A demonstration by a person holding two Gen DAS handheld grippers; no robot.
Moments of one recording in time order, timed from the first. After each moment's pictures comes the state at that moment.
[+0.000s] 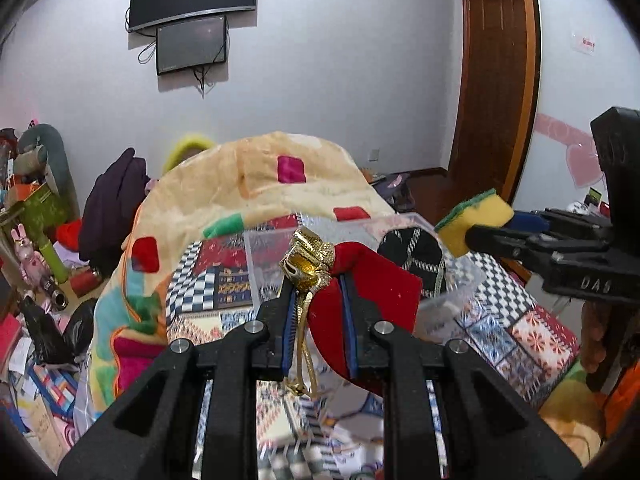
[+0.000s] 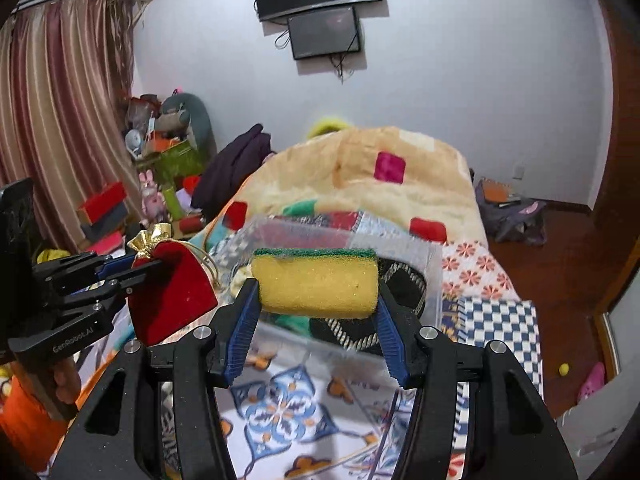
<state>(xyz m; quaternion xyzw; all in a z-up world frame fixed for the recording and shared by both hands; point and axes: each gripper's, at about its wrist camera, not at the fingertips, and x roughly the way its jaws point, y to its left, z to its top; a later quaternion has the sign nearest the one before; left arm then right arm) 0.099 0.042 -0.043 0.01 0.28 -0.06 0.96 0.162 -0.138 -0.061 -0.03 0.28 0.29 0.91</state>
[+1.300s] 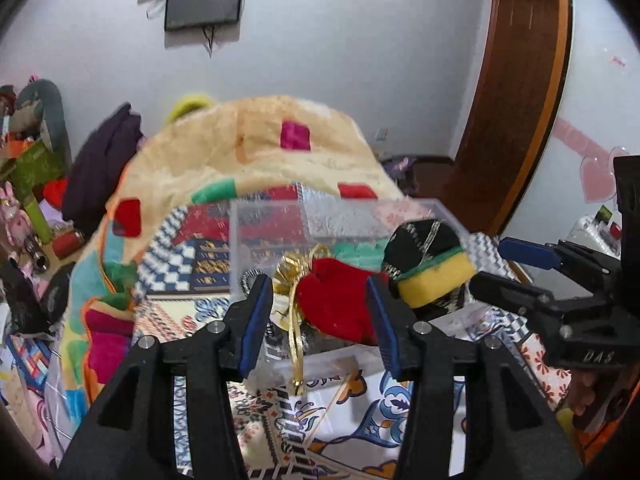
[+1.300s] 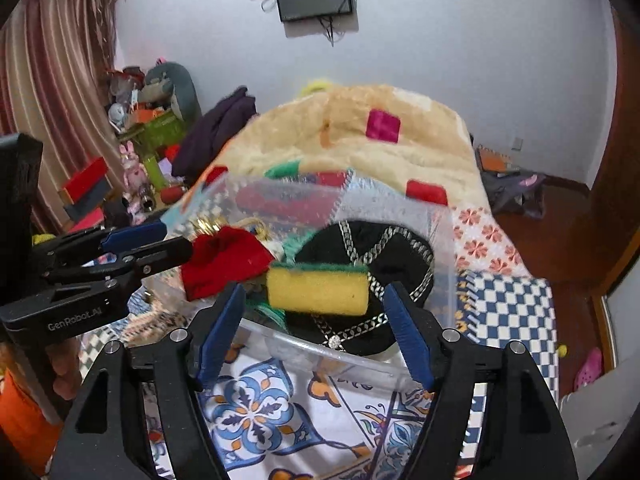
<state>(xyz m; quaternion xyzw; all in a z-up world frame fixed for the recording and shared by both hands) 0.139 0.045 -0.066 -0.04 0.33 -0.04 0.94 0.189 -0.133 -0.089 -0.04 0.34 0.28 0.90</state>
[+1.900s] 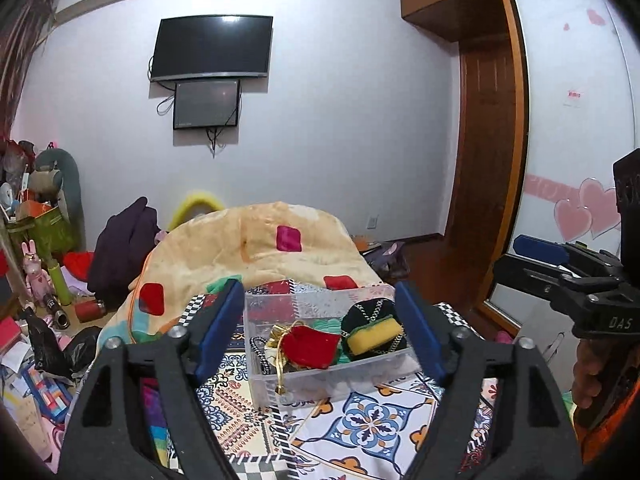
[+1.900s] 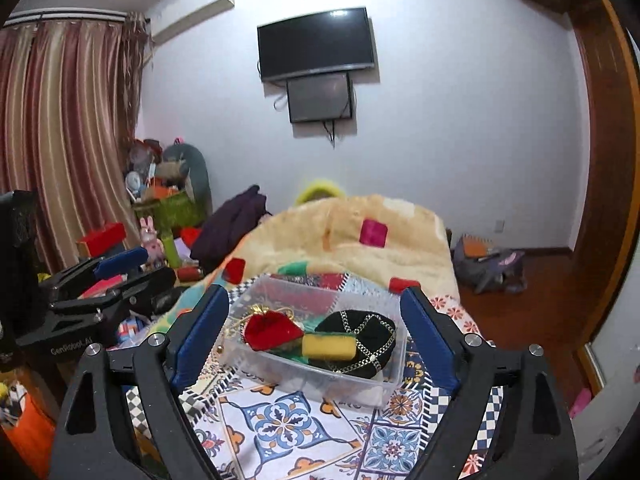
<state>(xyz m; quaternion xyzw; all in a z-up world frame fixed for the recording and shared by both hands) 0.033 0.025 0.010 -0.02 0.16 -0.05 0.99 0.095 -0.170 -0.007 -0.01 0.17 0.28 0.95</state>
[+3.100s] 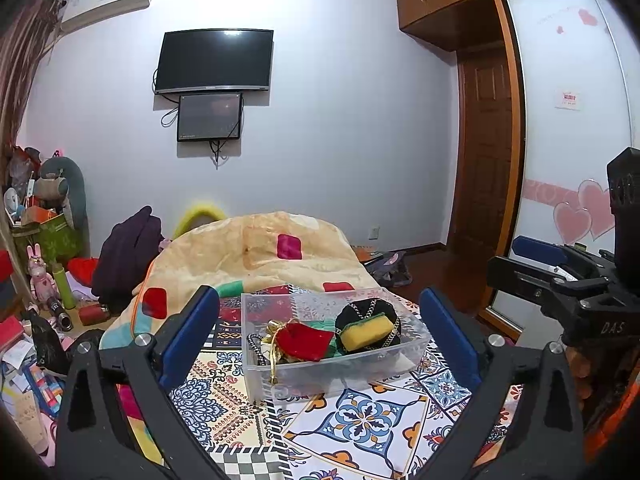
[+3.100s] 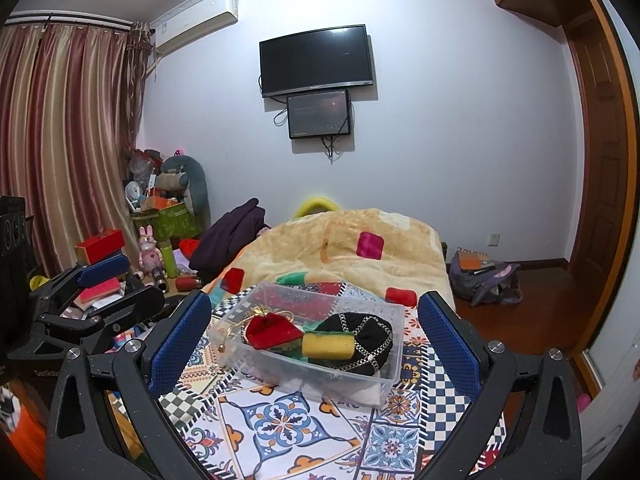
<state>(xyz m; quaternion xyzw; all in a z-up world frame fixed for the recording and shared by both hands) 0.012 0.013 0.001 -0.02 0.14 -0.04 0.99 0.076 -0.177 -0.015 -0.01 0.14 0.27 0.95</state>
